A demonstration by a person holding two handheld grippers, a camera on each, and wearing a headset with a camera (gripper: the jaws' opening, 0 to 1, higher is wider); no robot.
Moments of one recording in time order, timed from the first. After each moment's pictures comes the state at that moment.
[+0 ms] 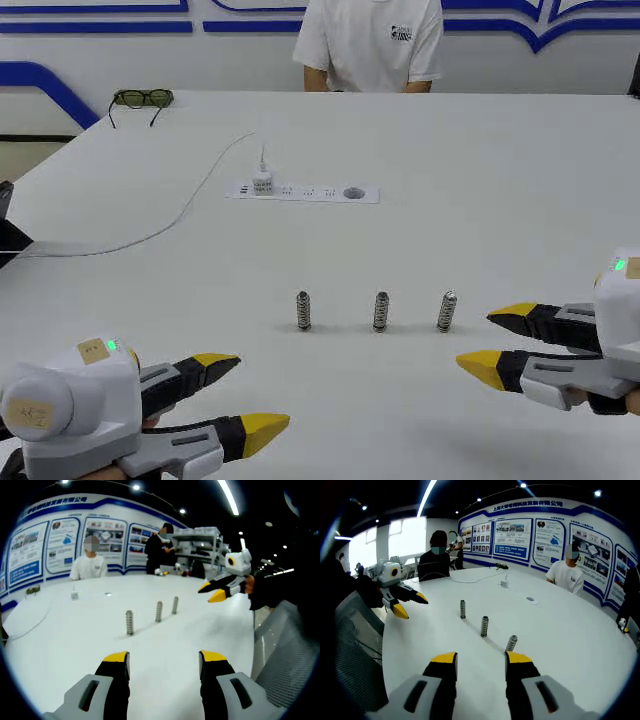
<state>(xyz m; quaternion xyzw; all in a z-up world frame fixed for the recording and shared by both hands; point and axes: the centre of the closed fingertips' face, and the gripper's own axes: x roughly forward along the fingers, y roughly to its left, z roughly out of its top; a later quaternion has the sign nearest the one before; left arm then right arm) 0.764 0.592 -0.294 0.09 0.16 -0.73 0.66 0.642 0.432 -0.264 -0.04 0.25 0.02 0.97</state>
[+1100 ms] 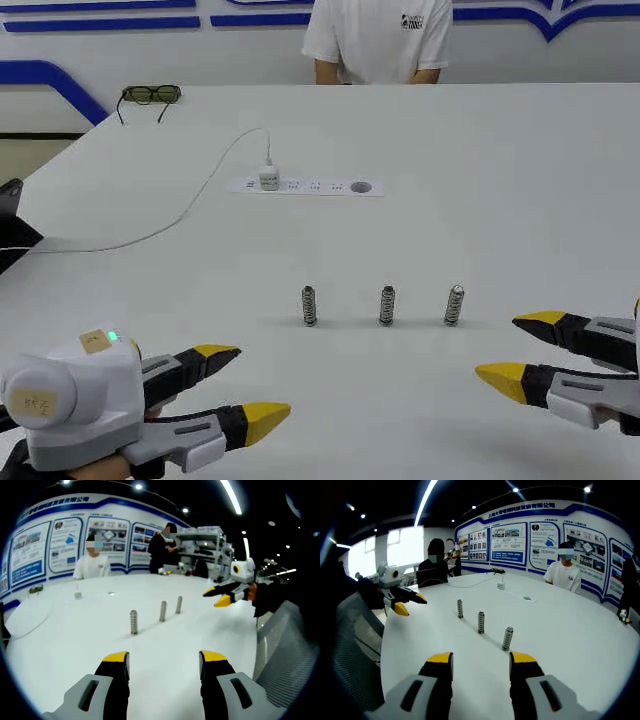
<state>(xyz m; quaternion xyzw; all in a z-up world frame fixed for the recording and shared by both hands) 0.770 0.592 -0.293 0.09 0.17 -0.72 0.67 0.630 0.419 -0.277 -0.02 0.22 0.01 0.98</state>
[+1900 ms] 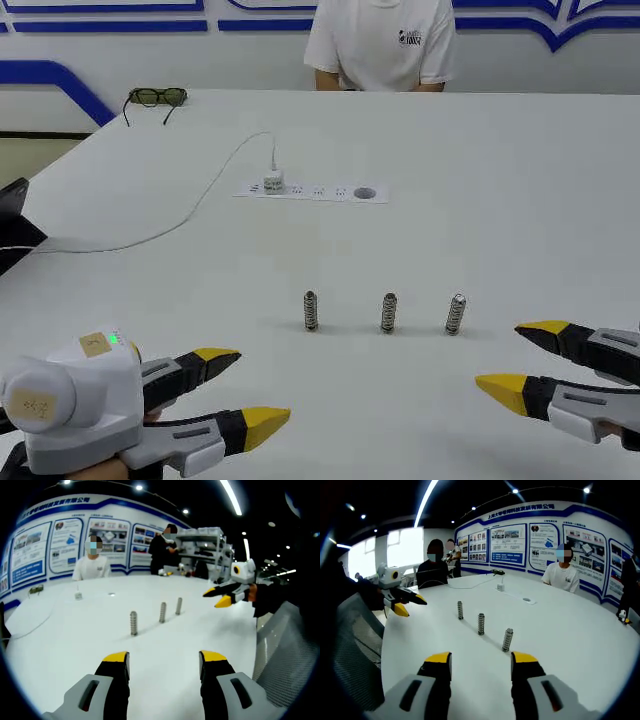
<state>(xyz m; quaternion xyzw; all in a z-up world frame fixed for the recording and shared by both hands) 0.770 0.593 -0.291 0.09 0.16 -0.72 0.67 0.630 0.424 -0.272 -0.02 0.21 0.01 0.98</state>
